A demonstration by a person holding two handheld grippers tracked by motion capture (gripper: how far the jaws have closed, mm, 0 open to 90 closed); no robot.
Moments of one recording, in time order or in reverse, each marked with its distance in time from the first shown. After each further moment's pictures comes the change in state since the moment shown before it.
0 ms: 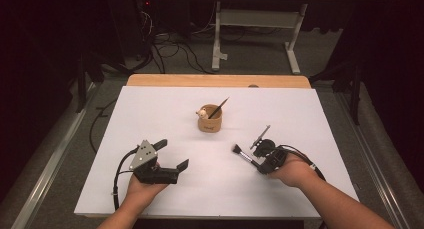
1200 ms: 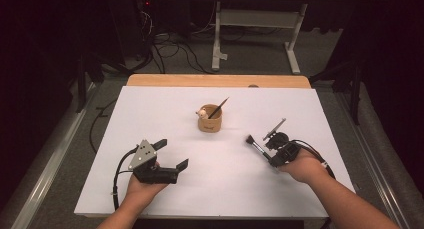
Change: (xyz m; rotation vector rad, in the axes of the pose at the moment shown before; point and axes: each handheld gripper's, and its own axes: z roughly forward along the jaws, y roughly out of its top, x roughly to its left) left arm 0.001 0.001 -0.001 -0.005 -0.003 -0.003; right arm -0.031 -0.014 -0.011 -0.040 -0.057 0.110
